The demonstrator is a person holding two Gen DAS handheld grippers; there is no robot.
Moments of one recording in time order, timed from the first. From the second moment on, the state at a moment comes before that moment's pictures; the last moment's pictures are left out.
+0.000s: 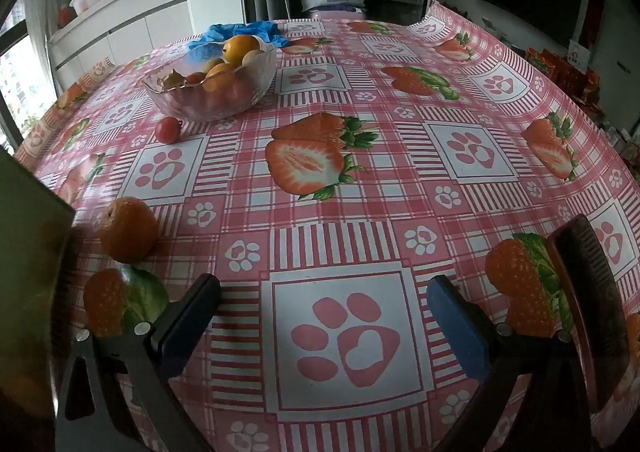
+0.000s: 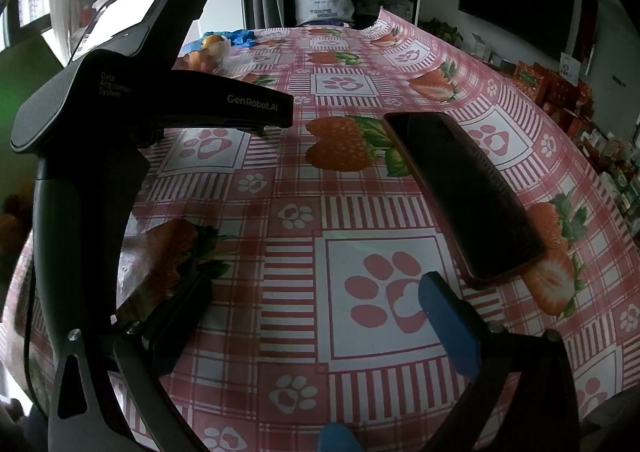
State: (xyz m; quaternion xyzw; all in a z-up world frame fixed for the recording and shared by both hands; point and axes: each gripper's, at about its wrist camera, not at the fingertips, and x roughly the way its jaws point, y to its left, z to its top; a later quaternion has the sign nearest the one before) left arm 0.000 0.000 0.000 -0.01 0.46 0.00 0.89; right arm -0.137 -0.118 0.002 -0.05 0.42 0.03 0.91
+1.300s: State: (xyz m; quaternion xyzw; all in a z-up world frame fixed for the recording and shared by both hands) left arm 0.000 0.000 0.000 -0.01 0.46 0.00 0.89; right arm -0.137 -0.118 0.003 -0.05 0.42 0.03 0.91
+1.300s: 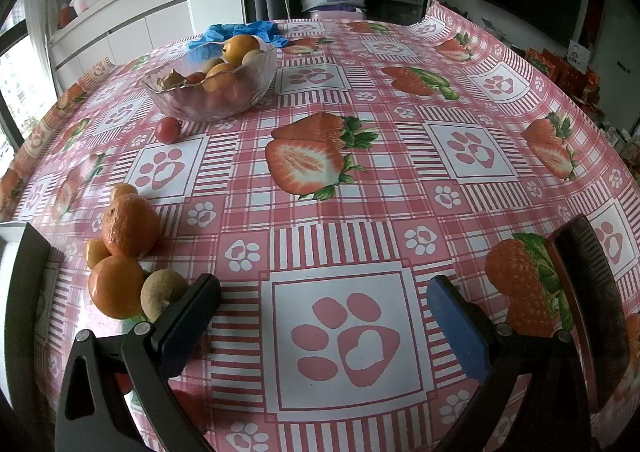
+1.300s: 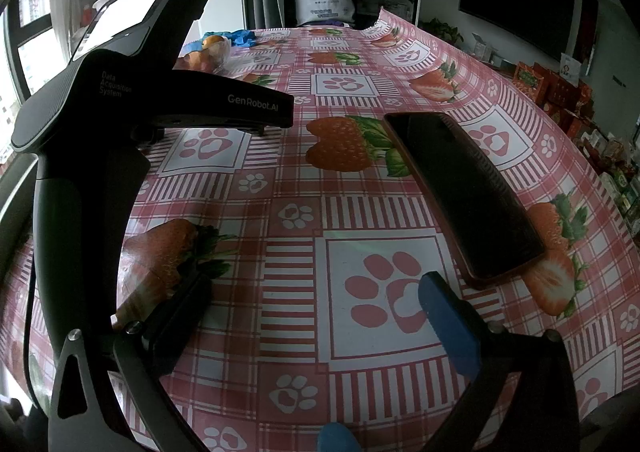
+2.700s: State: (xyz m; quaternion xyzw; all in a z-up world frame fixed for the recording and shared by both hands) left arm -0.099 0.053 0.065 0.03 0.37 -0.03 0.93; right arm -0.137 -0.118 0.003 -0.04 0.42 0.03 0.91
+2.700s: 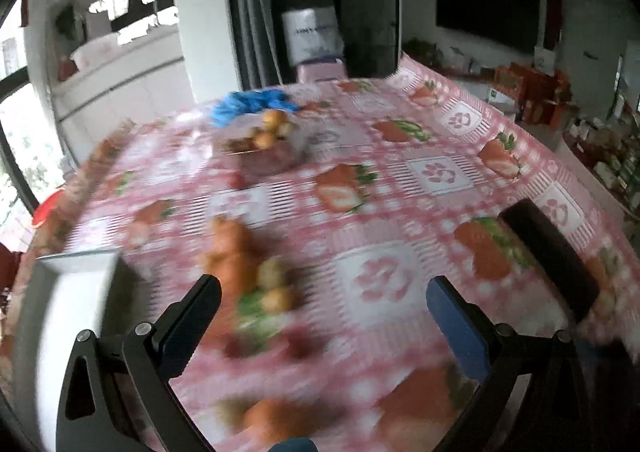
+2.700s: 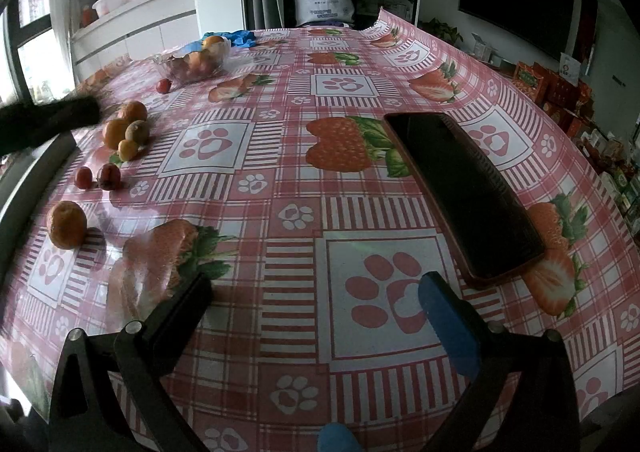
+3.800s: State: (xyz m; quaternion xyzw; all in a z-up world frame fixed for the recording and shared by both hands) left arm -0.118 0.116 0.003 0.03 0.47 0.00 0.88; right arm -0.132 -0.118 0.003 -0.04 0.44 0.03 0.90
